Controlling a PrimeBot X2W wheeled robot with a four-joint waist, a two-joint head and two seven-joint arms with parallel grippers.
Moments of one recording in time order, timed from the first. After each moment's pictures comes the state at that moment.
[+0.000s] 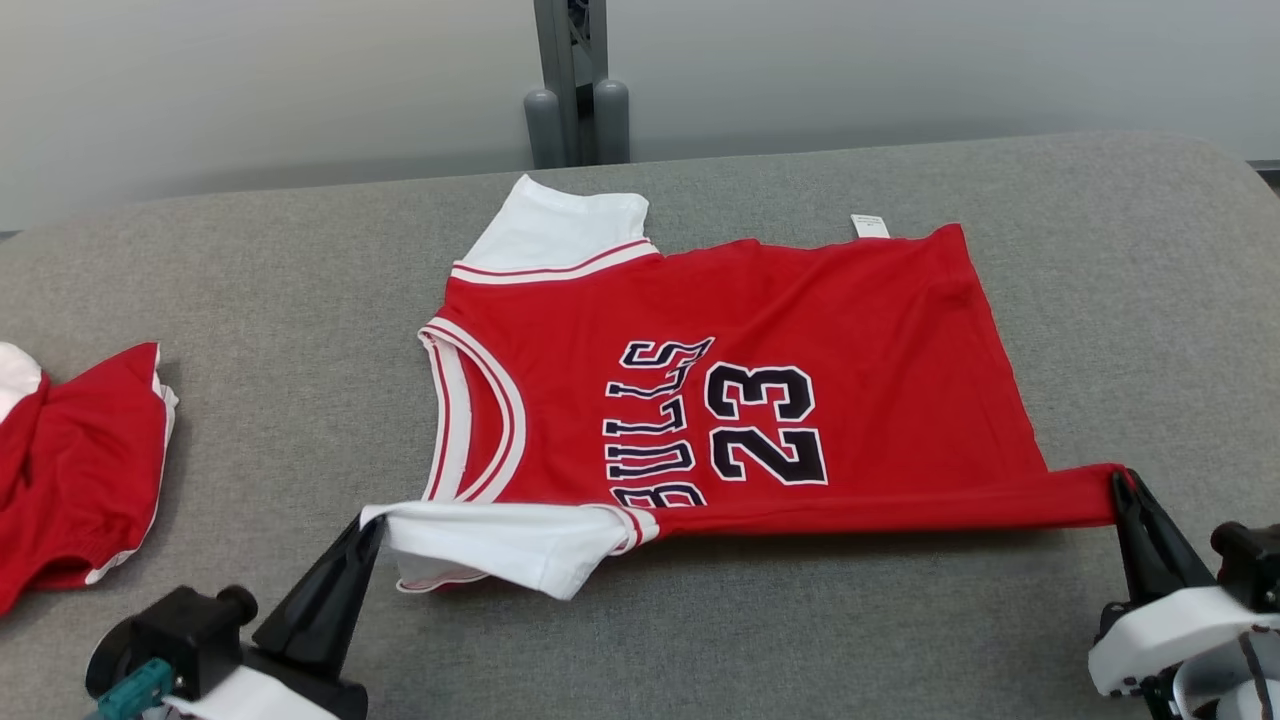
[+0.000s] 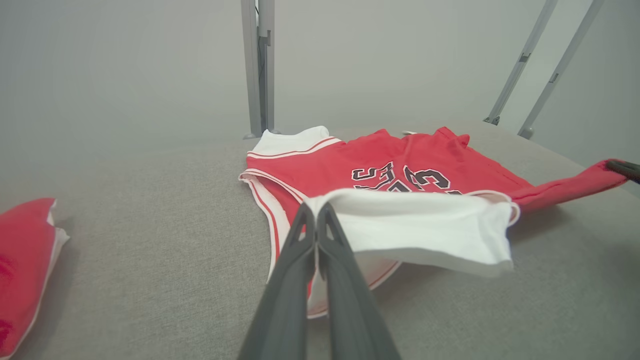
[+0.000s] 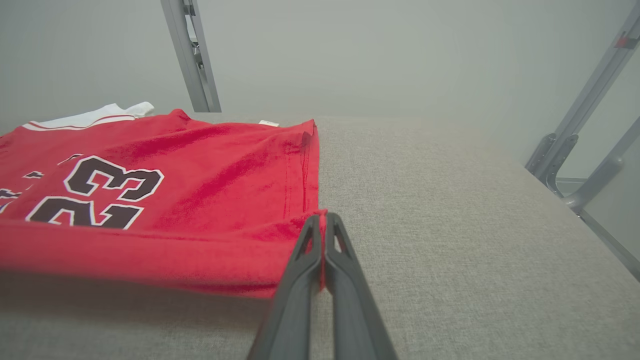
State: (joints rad) left arm 0.06 0.50 -0.38 -0.12 -0.59 0.04 -0.14; right arm -0.10 -0.18 -0.04 0.37 0.17 0.13 -0.20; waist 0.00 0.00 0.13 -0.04
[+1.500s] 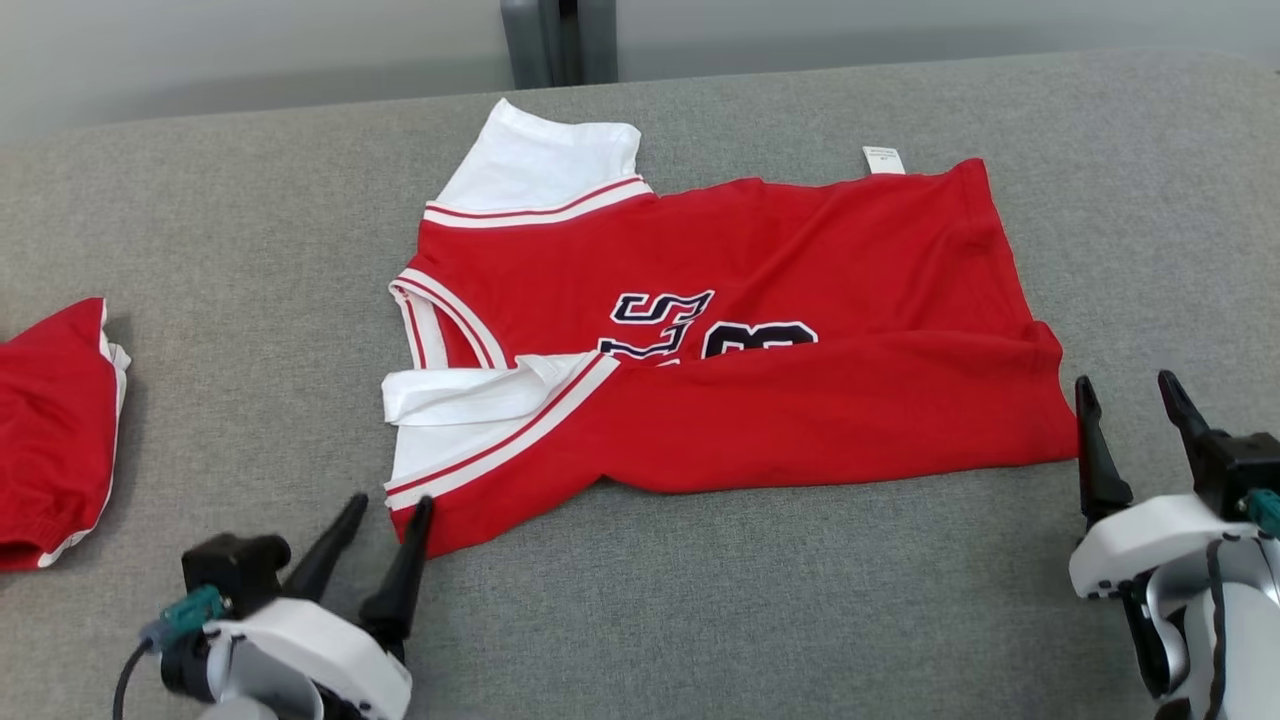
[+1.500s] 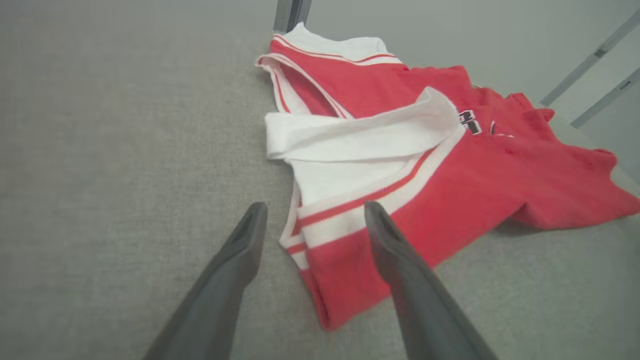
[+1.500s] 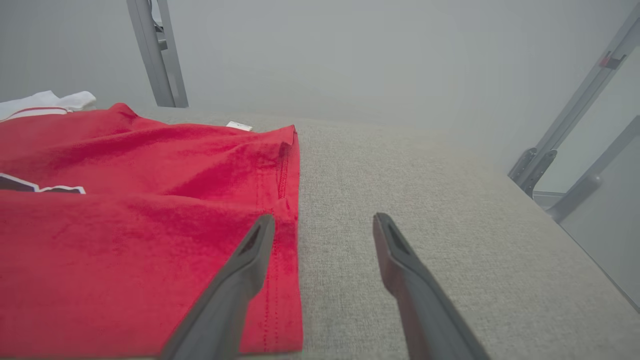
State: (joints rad) left arm -0.17 0.30 -0.38 0.35 -0.68 -0.06 -0.15; right arm -0.34 -0.09 -0.15 0.55 -0.05 0.13 -0.26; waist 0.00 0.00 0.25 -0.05
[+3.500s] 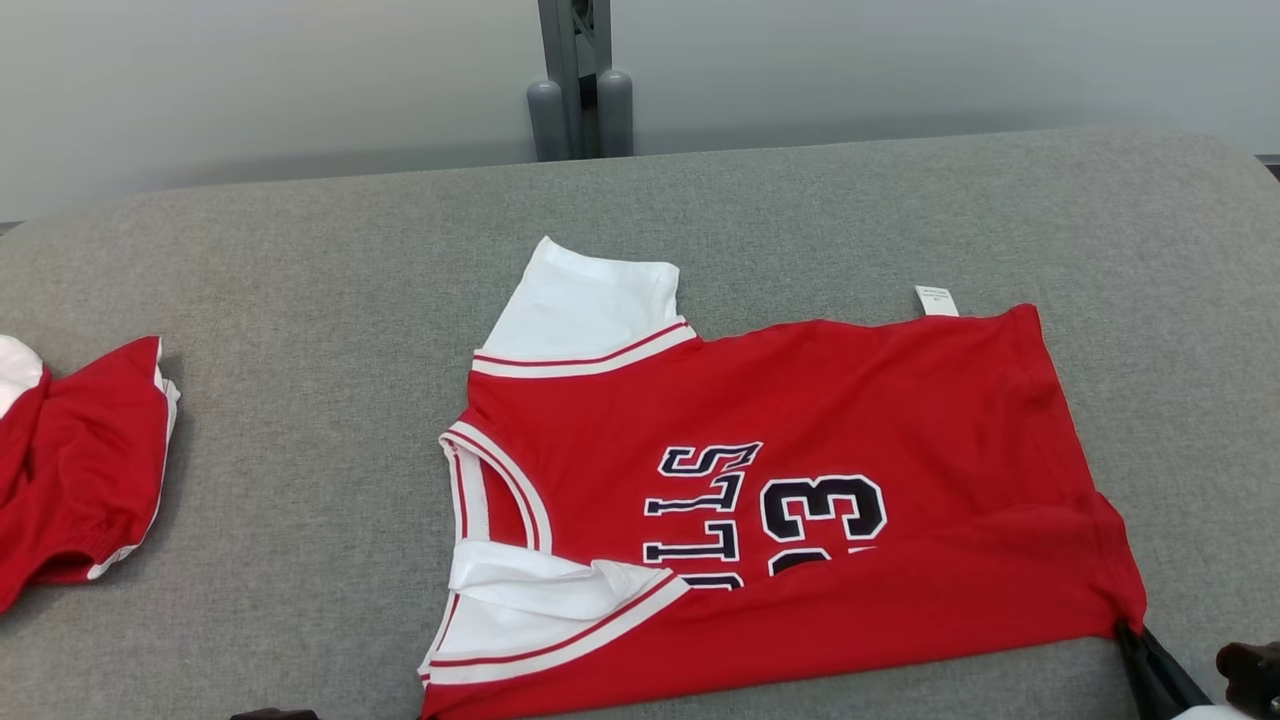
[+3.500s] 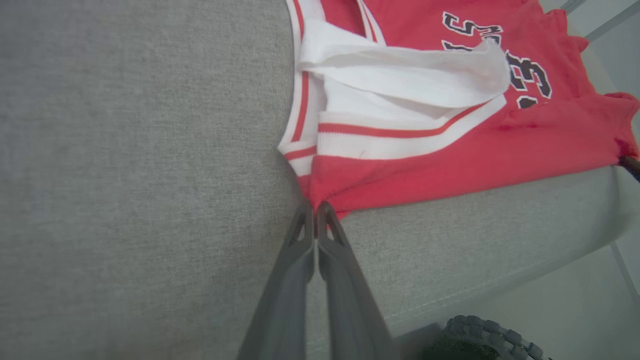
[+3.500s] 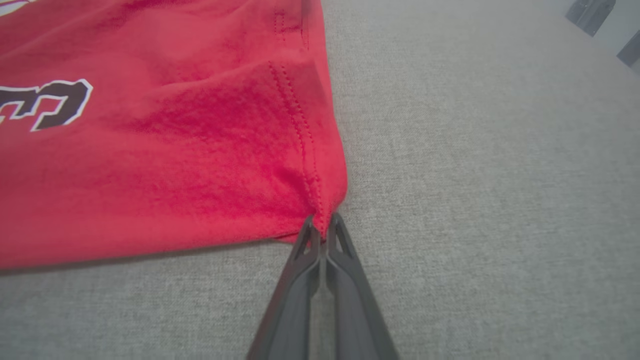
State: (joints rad) left arm 0.22 0.42 -0.44 -0.03 -0.77 0.13 0.13; right arm 0.00 -0.24 0.04 0.53 0.31 0.13 -0.18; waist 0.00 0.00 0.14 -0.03
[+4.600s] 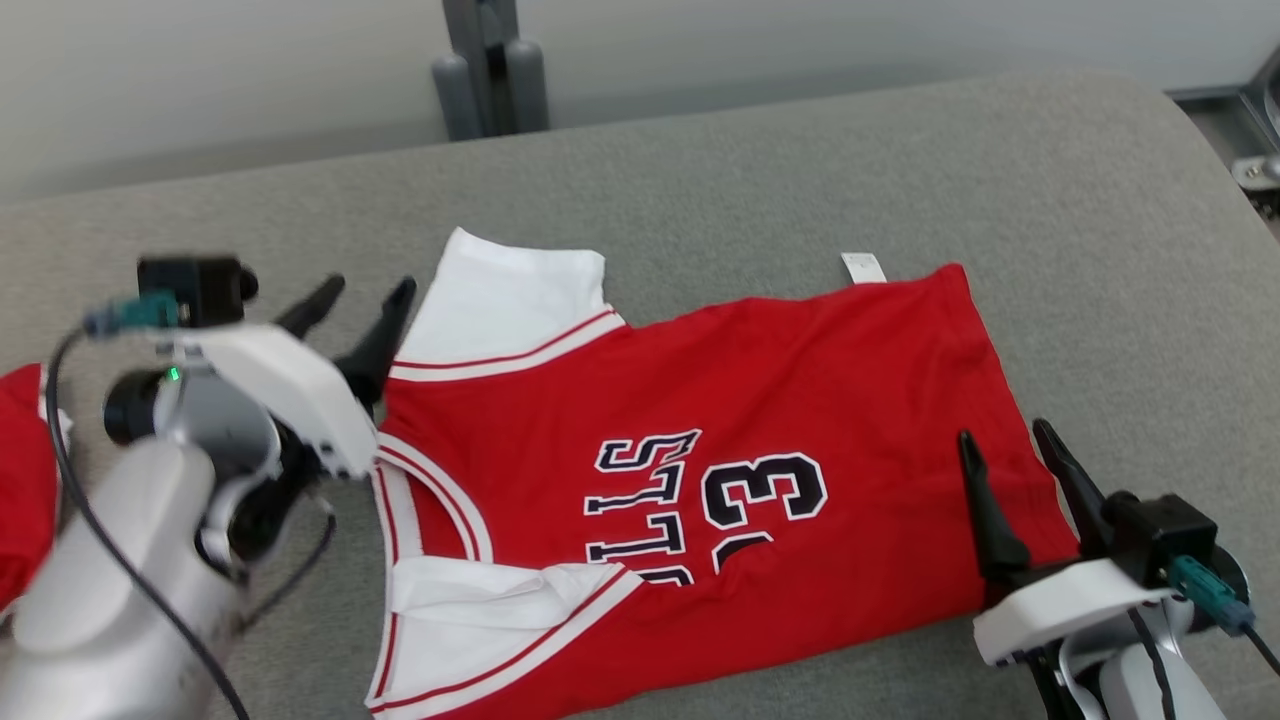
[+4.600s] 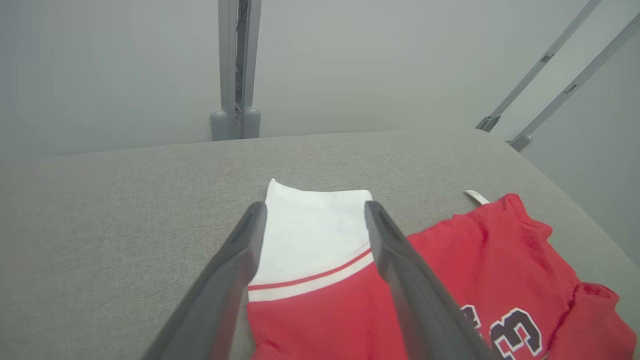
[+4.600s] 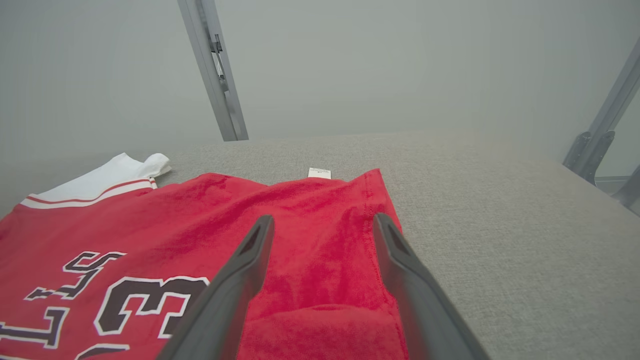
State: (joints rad) left arm -0.50 0.36 -0.39 0.29 -0.78 0.02 0.21; right arm -0.16 -0.06 0.06 0.34 0.17 0.13 -0.24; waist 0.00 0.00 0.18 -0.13
